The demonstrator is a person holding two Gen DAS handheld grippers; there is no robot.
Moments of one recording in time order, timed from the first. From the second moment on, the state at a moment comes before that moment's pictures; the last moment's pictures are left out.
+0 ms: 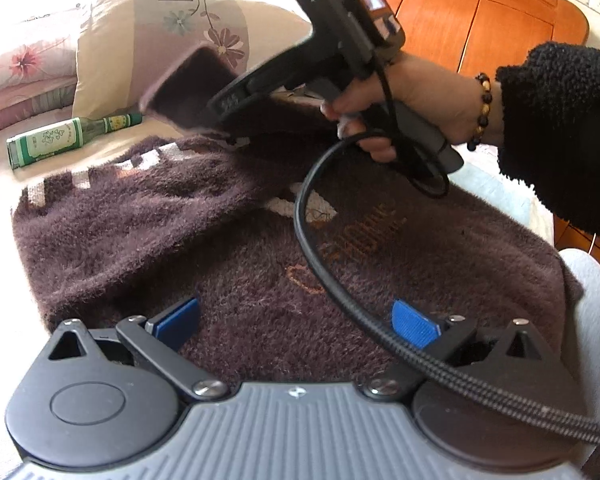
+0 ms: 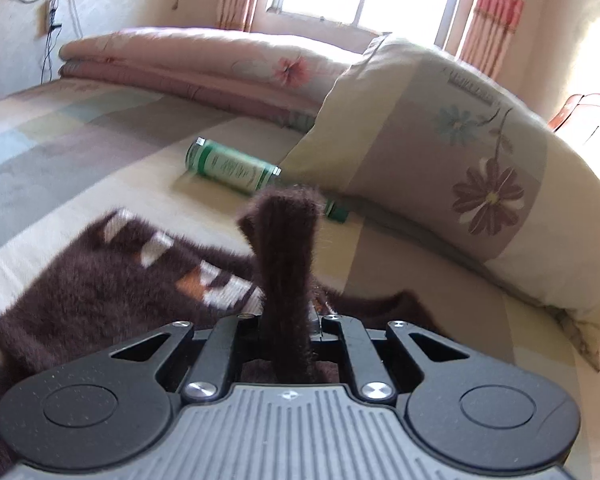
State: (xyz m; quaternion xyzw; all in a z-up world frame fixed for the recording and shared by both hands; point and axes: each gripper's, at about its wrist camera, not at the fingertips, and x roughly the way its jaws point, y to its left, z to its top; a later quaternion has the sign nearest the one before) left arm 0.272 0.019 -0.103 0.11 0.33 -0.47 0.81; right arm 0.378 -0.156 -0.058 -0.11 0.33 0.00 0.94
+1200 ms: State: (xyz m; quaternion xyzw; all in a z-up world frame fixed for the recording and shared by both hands) left arm 0.290 -0.031 -0.107 0.13 0.34 -0.44 0.82; right arm 0.188 -0.351 -0.051 0.03 0.31 -0.22 0.92
